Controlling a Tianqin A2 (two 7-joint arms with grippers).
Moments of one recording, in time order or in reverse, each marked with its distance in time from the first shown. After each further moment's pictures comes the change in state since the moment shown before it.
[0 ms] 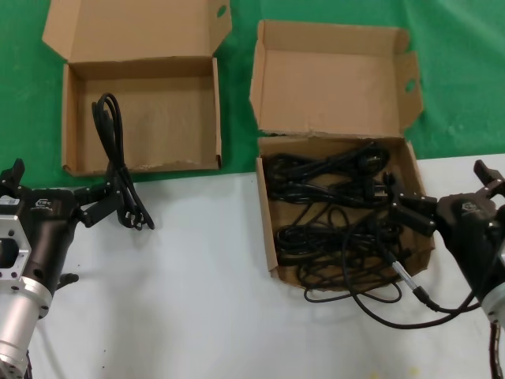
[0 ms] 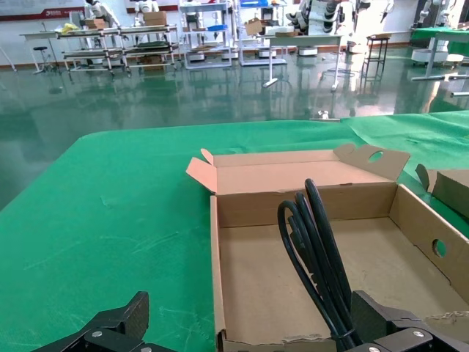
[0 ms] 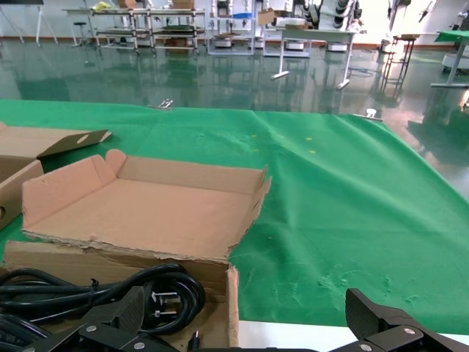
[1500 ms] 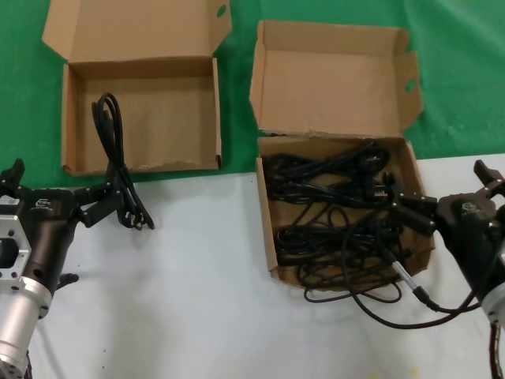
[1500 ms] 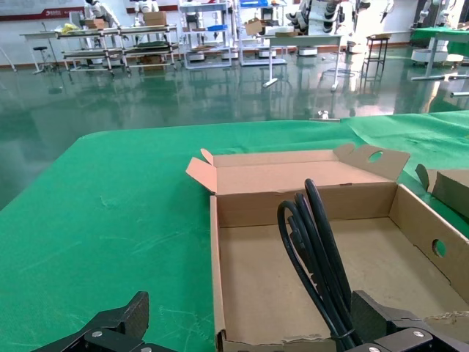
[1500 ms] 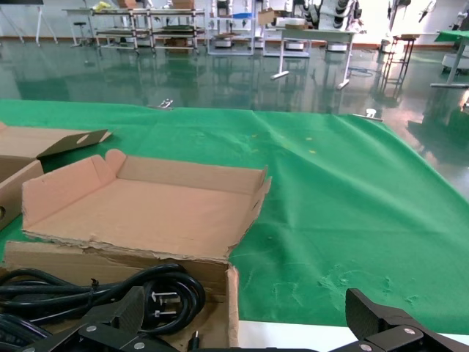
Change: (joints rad) left arm 0.000 0.000 0.000 0.000 0.000 0.000 0.000; right arm 0.000 0.000 0.000 0.000 0.000 0.000 0.000
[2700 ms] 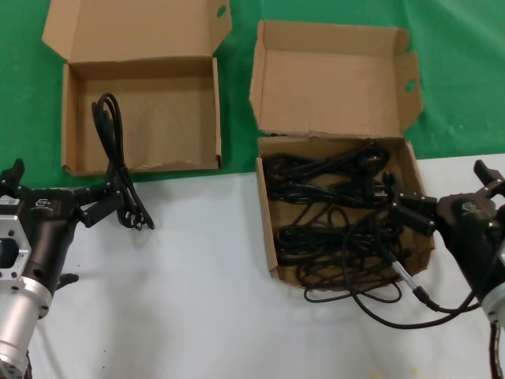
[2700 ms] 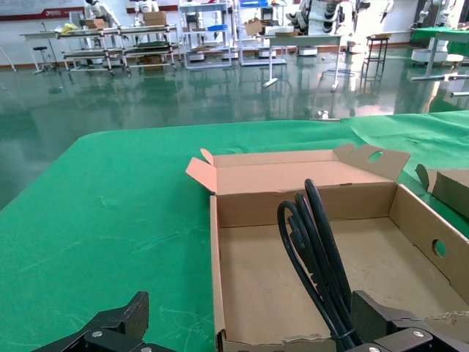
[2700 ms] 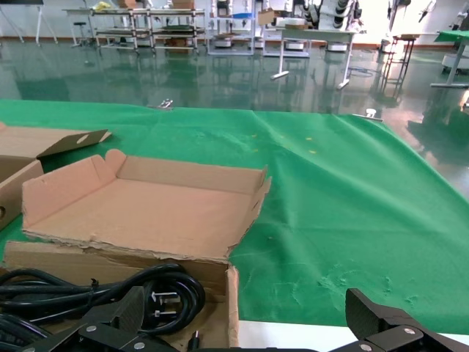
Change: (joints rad) left arm 0.000 0.000 0.000 0.000 0.000 0.000 0.000; right arm 0.000 0.000 0.000 0.000 0.000 0.000 0.000
